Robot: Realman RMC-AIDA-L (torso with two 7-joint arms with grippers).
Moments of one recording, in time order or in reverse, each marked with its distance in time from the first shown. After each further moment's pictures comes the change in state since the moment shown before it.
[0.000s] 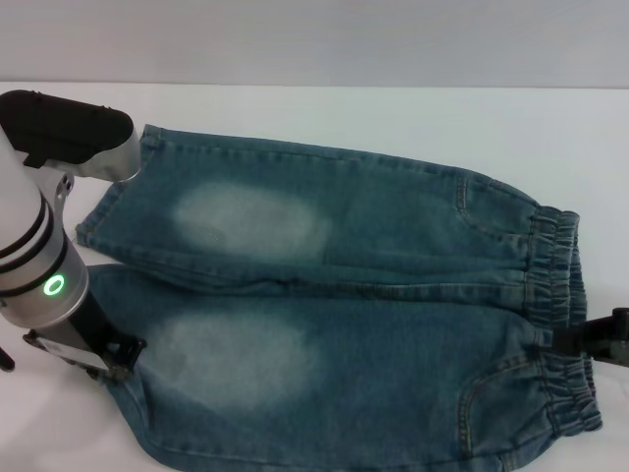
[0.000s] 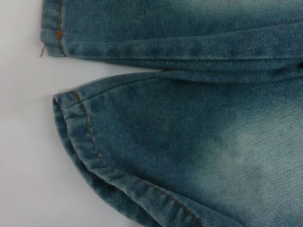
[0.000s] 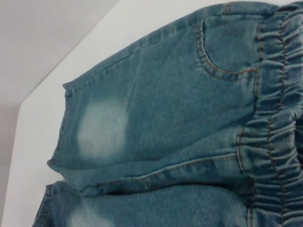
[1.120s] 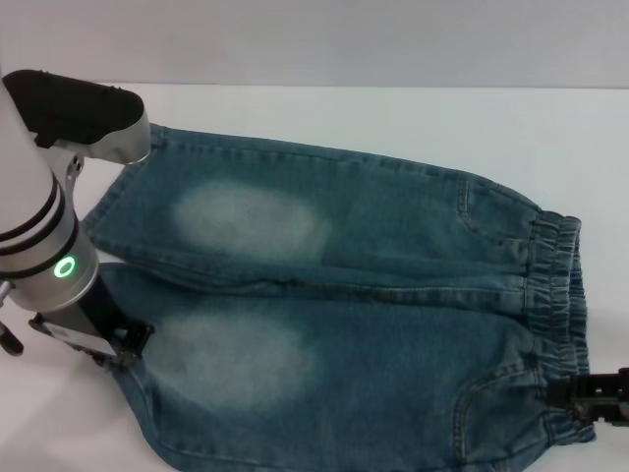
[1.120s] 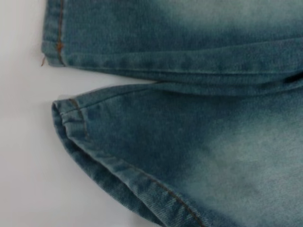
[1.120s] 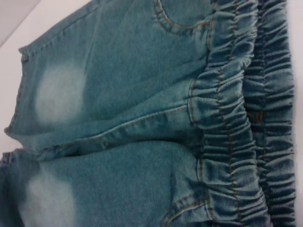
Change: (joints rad) left arm -0.048 0.001 0.001 -0.008 0.000 -0.034 -0.038; right arm -0.079 0.006 -0.073 0.077 -0.079 0.021 0.036
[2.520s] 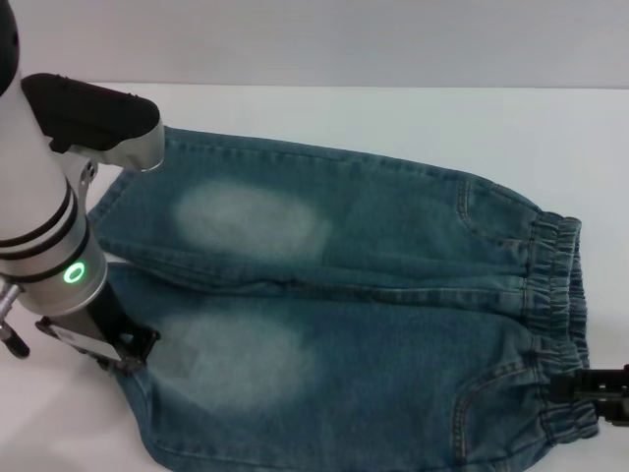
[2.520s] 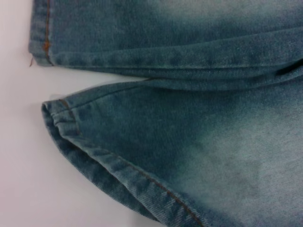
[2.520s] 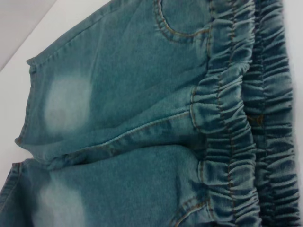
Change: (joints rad) left arm -0.010 -0.002 0.031 0.008 -0.002 0.000 0.005; right arm -0.029 0.000 -0.001 0.009 0.048 -0.006 0.019
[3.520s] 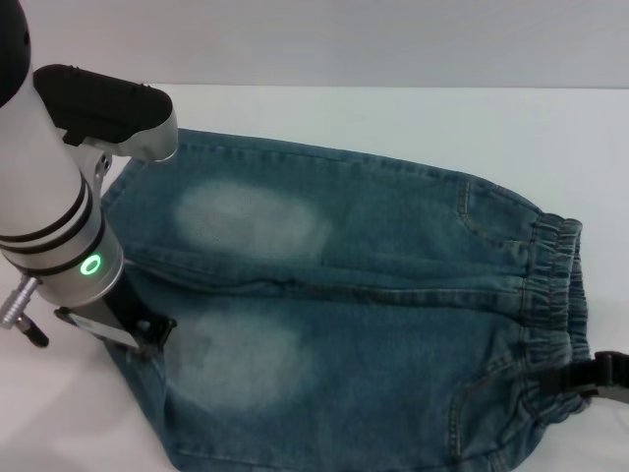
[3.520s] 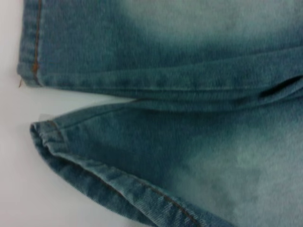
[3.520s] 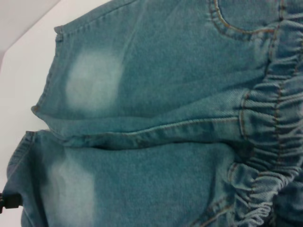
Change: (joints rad) left arm -0.007 -0.001 0.013 0.008 -0.010 0.051 -0.008; right arm 0.075 -0.008 -0.037 -0.028 -0.008 -0.003 -0.089
